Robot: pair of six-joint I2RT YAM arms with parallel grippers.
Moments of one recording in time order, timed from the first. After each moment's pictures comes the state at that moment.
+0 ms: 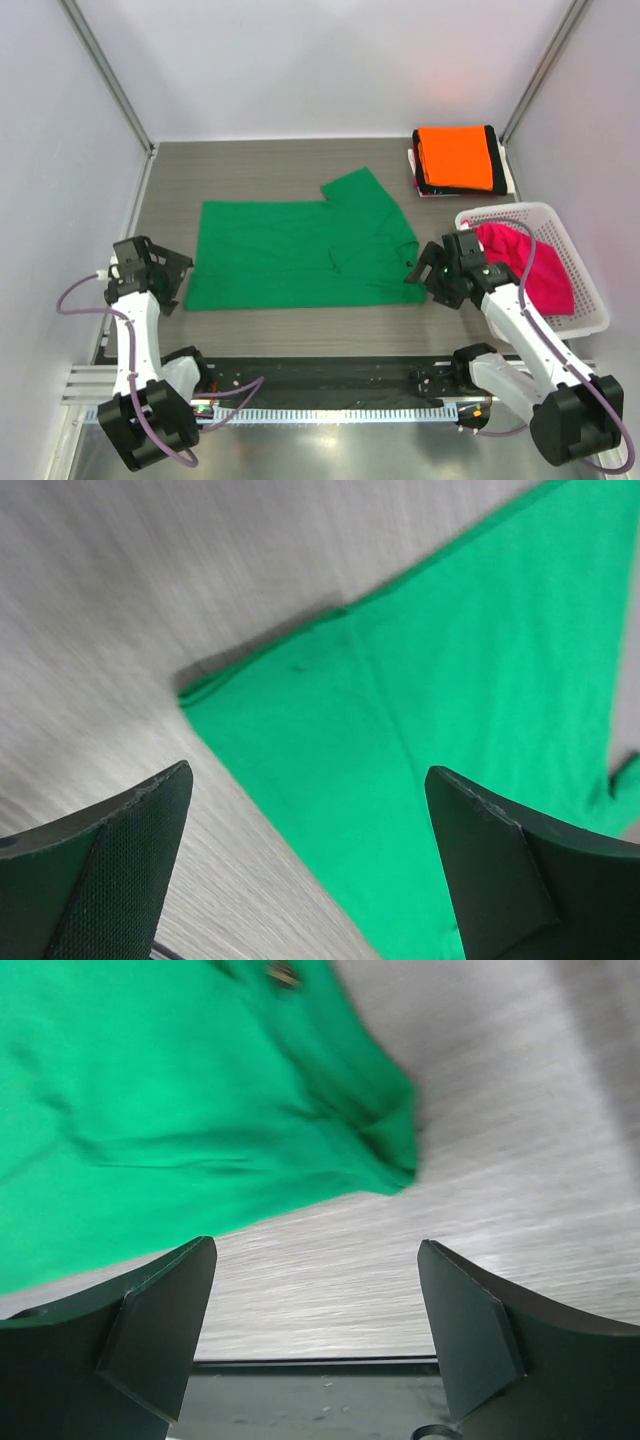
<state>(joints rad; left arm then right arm) 0.39 0.91 0.66 -0.76 0.02 -0.87 0.25 0.93 0.63 -0.76 -0.02 0.79</state>
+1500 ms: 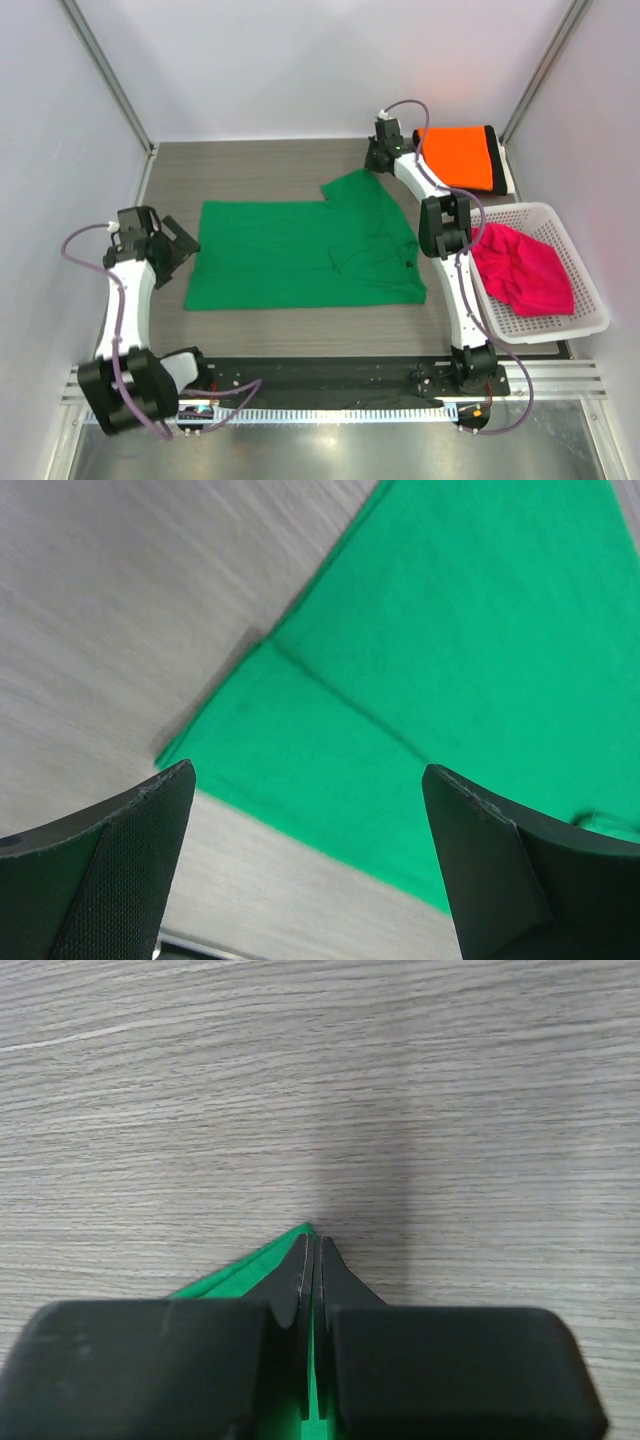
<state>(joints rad) 0.28 1.08 0.87 -0.75 0.05 -0.54 0.25 2.65 2.36 -0.45 0.02 0.36</state>
